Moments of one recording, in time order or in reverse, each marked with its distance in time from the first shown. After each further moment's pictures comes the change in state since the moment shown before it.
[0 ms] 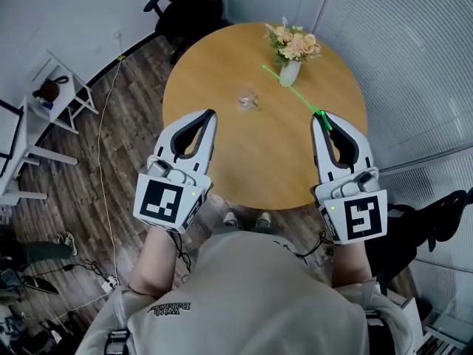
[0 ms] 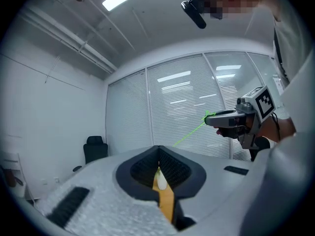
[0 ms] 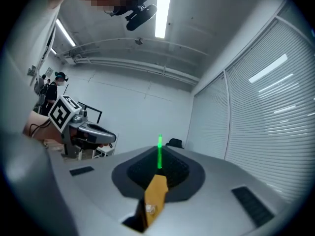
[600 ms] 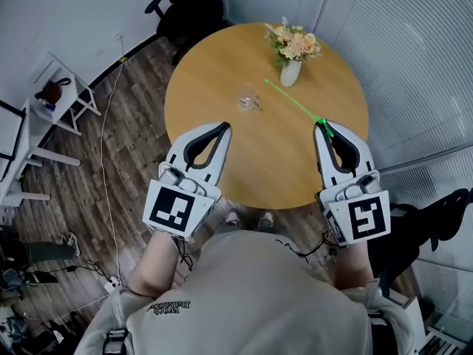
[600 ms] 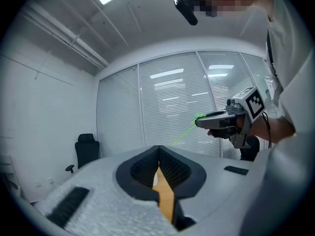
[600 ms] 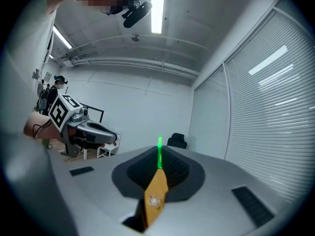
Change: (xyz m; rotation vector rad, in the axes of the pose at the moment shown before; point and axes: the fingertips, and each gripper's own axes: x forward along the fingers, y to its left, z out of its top) left arm 0.001 -0.038 -0.004 -0.014 0.040 -0.099; right arm -0.013 -0.002 -0.020 0.044 0.054 0.024
